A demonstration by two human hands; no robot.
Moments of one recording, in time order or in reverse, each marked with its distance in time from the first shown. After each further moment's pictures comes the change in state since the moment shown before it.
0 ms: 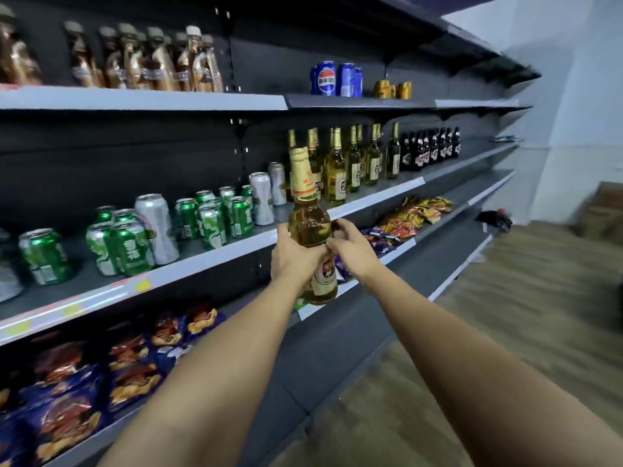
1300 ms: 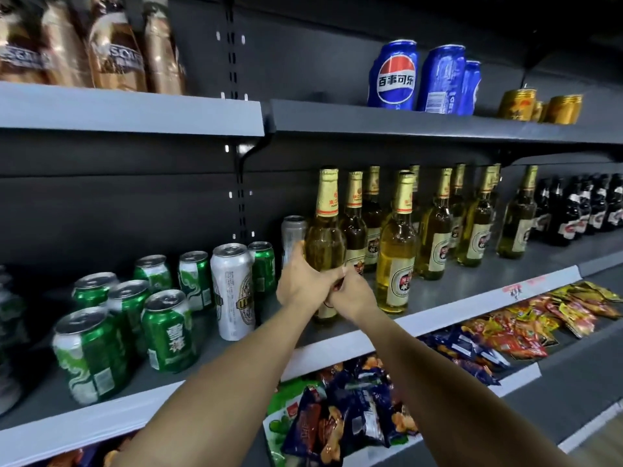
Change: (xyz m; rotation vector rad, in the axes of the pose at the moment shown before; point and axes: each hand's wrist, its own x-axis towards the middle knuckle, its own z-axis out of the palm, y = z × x) left_hand 0.424 -0.029 0.188 0.289 0.354 -0.013; right_hand 0.495 0.088 0.010 -0.393 -0.217 -0.233
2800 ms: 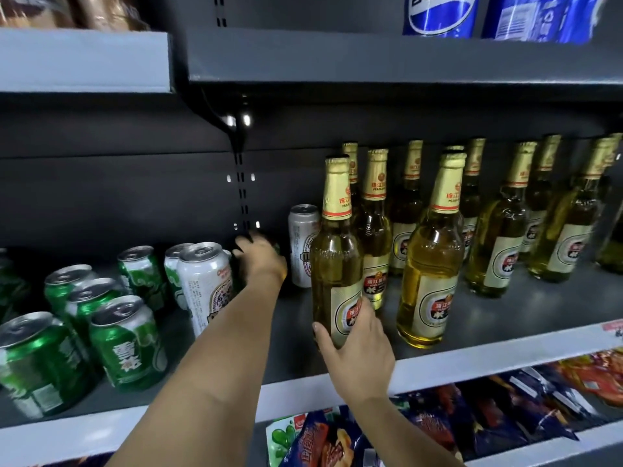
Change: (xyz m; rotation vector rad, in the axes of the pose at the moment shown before) left_hand 0.131 -0.061 0.027 0.512 0.125 -0.347; right_hand 0.010 0.075 0.057 -0.093 0.332 -0.137
